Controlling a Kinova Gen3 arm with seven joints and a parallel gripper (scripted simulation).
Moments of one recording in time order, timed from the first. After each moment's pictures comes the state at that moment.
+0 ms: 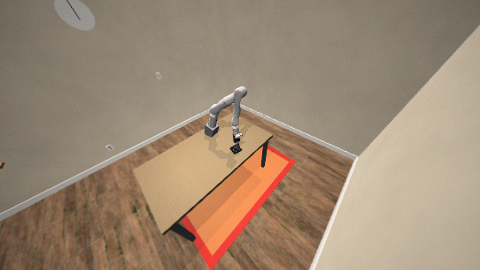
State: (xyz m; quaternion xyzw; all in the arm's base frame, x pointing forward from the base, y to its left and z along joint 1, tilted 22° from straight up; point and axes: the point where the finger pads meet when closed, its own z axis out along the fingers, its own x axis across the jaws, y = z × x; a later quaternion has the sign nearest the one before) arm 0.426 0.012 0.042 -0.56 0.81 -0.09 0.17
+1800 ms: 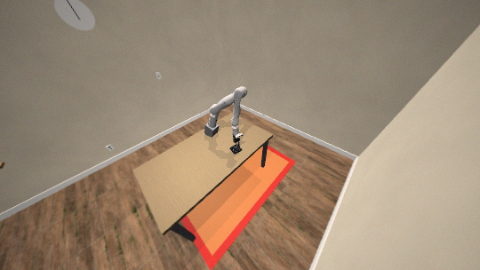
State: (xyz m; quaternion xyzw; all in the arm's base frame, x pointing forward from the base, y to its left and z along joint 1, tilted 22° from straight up) arm 0.426 0.013 0.042 -0.58 0.79 -0.09 0.17
